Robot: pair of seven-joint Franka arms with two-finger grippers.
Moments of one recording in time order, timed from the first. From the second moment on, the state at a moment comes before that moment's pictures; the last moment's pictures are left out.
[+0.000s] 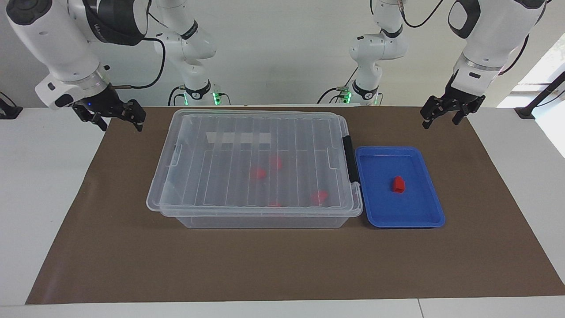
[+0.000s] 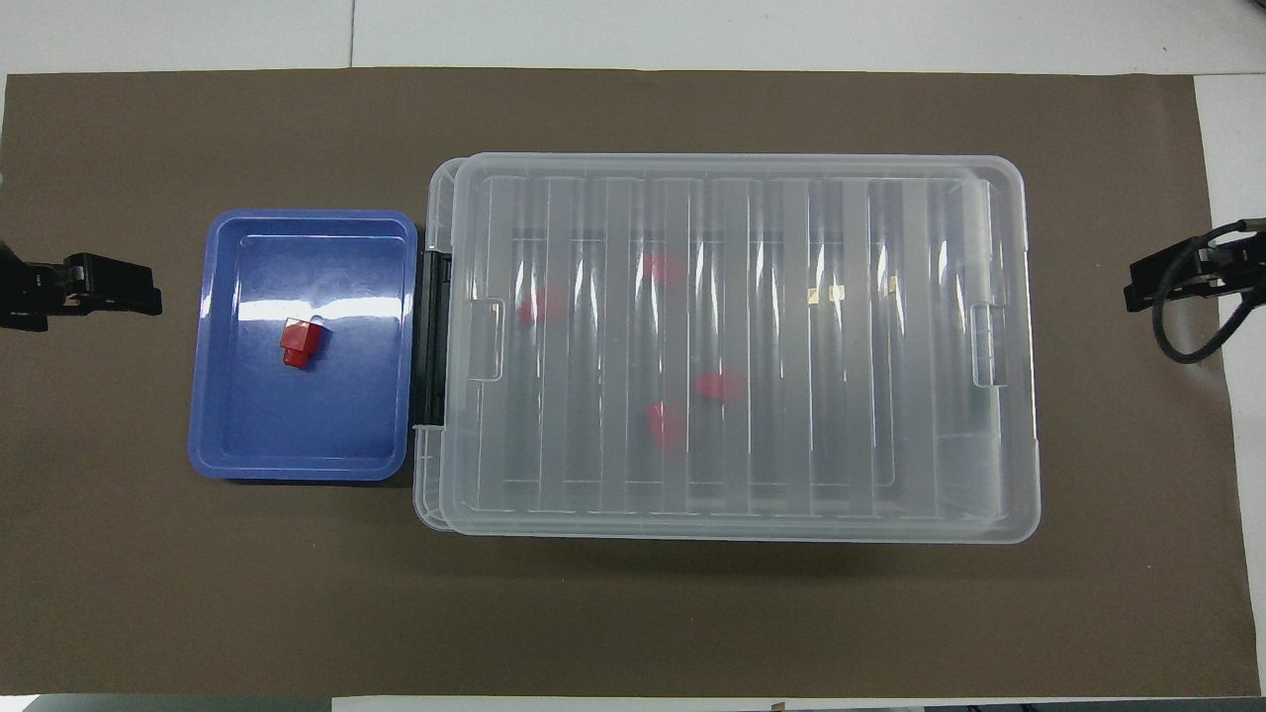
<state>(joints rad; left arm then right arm) 0.02 -0.09 -0.09 -1.72 0.01 1.69 -0.13 -0.01 0.07 -0.06 -1.53 -0.04 1.50 -0.06</state>
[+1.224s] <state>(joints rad) 0.02 -0.09 -0.09 -1.72 0.01 1.69 -0.13 0.00 0.06 -0.05 -1.52 -0.01 1.48 -0.06</state>
